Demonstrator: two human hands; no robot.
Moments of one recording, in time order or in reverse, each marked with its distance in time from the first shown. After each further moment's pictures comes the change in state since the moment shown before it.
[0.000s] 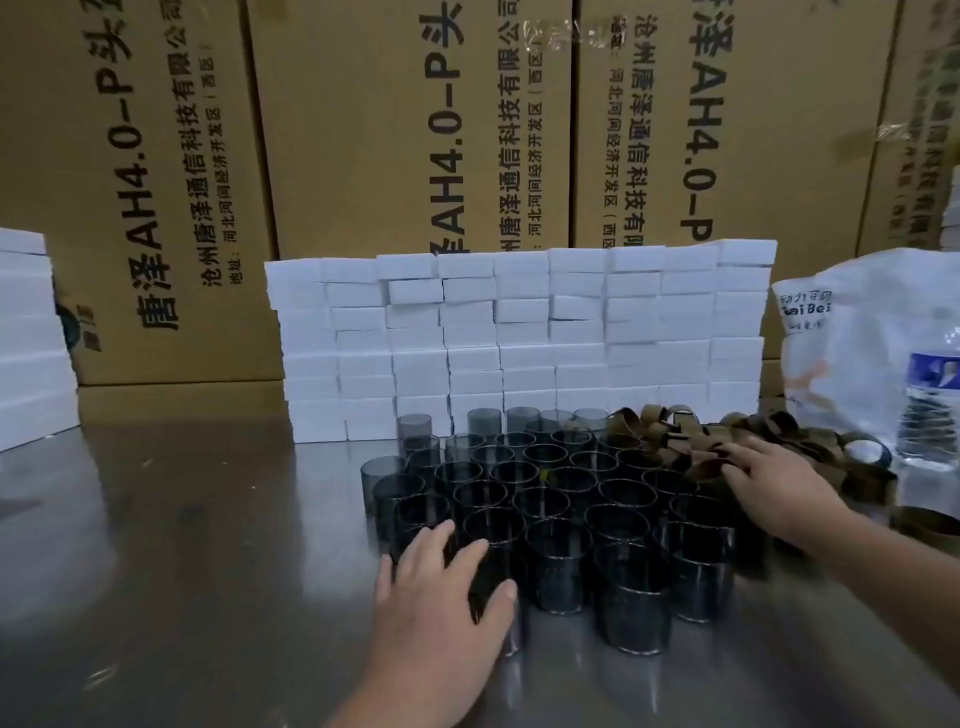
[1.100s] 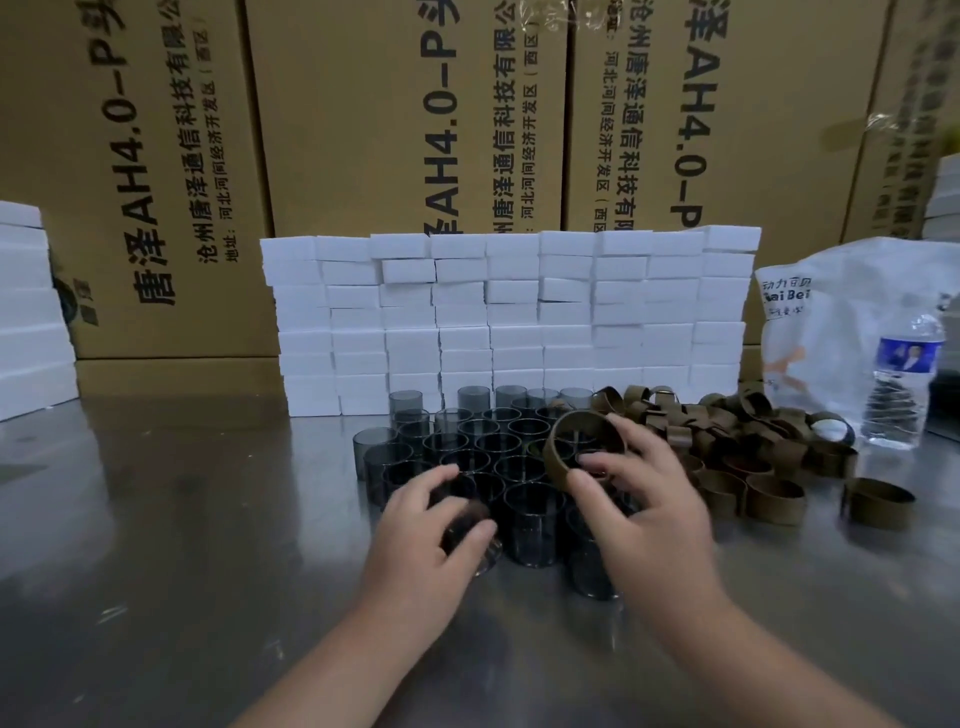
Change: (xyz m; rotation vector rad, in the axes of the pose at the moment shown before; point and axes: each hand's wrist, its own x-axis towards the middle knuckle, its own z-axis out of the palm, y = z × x) left_hand -0.002 0.004 -0.004 -0.350 0.339 0.226; right_hand -0.167 -0.117 -0.019 0.917 0.417 -0.412
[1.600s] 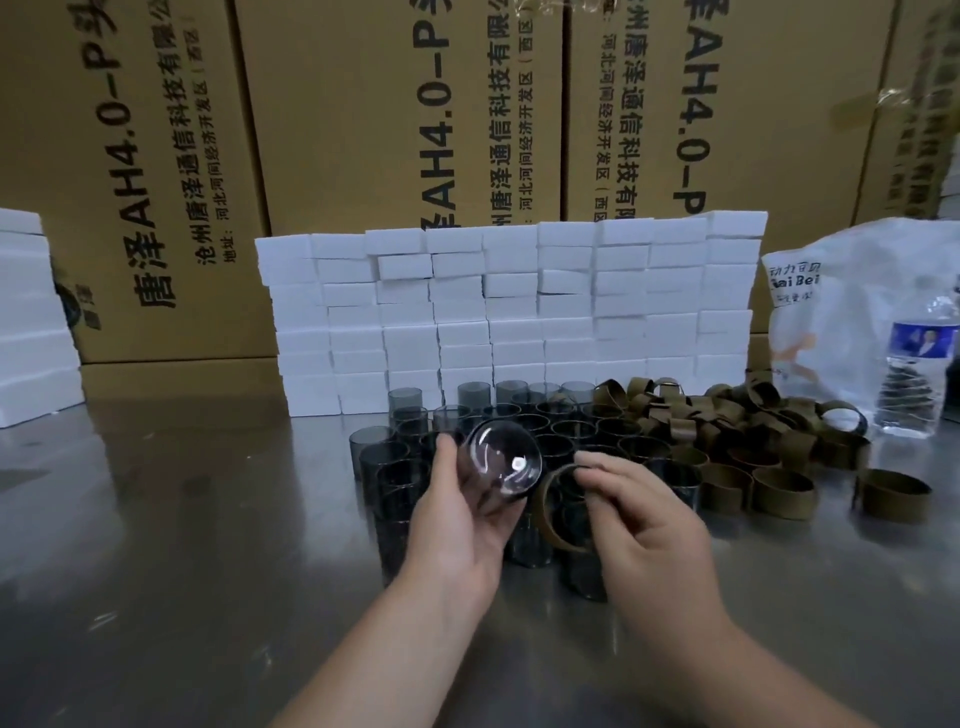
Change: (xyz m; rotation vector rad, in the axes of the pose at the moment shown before) left_hand 0.036 0.056 0.022 -1.499 0.154 -0.859; right_hand -0.011 0.012 0.004 0.139 0.033 -0.059
